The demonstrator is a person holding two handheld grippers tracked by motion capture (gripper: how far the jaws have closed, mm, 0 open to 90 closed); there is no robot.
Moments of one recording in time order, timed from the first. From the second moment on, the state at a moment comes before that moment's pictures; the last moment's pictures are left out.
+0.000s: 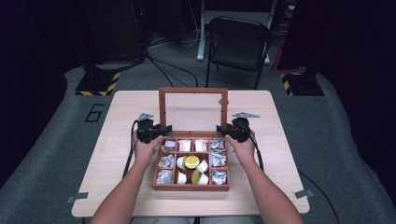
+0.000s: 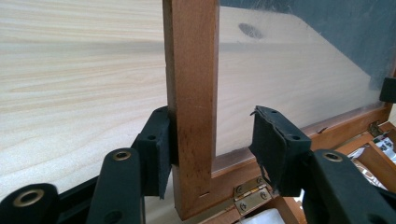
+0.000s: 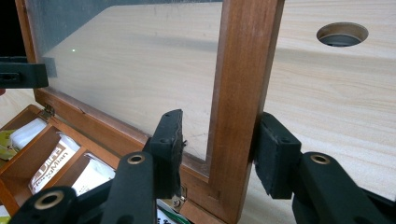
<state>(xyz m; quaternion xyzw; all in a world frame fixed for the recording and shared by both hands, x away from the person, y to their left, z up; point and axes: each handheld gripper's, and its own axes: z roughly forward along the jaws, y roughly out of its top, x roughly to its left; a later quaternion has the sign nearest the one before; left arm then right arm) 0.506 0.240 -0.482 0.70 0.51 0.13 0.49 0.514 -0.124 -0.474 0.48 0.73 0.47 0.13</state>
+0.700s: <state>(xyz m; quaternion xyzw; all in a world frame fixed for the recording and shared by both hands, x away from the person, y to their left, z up) 0.511 0.239 -0.481 0.70 0.52 0.12 0.47 0.521 -0.124 -0.476 0.49 0.72 0.47 0.11</state>
